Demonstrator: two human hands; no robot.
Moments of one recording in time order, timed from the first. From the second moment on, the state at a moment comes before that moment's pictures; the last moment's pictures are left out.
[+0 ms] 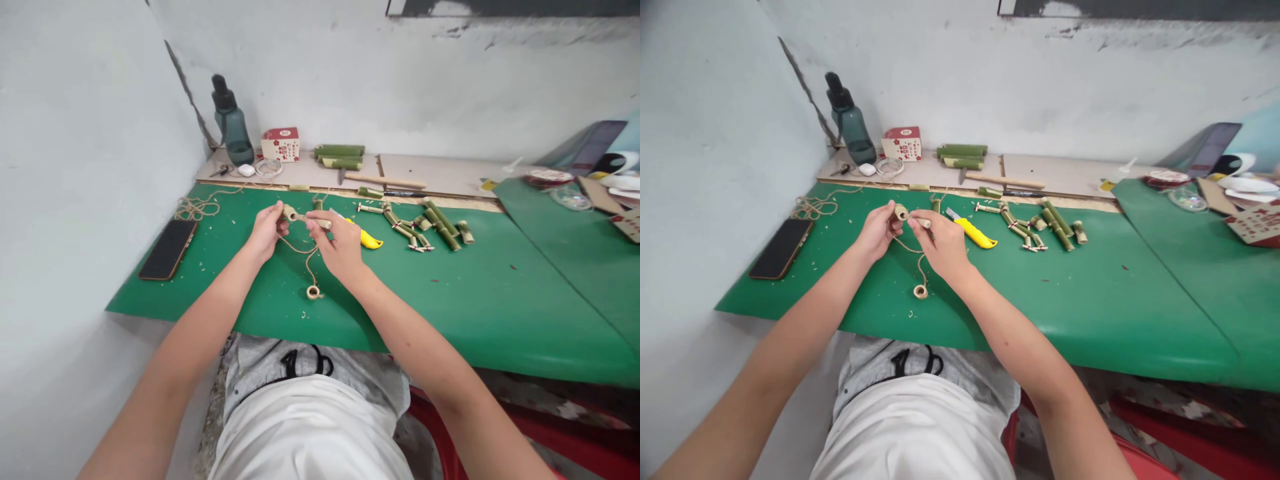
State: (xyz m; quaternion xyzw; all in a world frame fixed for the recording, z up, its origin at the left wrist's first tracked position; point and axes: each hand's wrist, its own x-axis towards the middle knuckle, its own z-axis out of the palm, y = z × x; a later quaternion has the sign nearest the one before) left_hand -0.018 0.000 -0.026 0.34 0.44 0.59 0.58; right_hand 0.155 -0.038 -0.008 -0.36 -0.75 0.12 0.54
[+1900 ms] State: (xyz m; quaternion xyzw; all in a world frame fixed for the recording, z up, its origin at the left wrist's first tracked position) left_hand -0.019 -0.001 -0.021 0.26 0.37 0.59 0.67; right_hand 0.159 -0.041 -0.004 -0.36 -0.63 0.27 0.63
